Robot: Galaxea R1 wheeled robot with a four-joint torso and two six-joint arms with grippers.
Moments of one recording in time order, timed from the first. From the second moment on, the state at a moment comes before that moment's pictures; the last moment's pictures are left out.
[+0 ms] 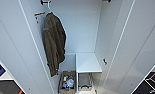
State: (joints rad) left arm 0.94 2.05 -2.14 0.30 -0.15 -0.96; right arm -0.90 2.36 -2.44 -0.10 0.14 0.65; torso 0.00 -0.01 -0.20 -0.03
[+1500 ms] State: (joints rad) left arm 0.80 2.75 -2.12 0.43 -0.01 -1.10; right arm -0.85 2.70 -1.95 -0.37 0.07 0.97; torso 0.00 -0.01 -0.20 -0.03
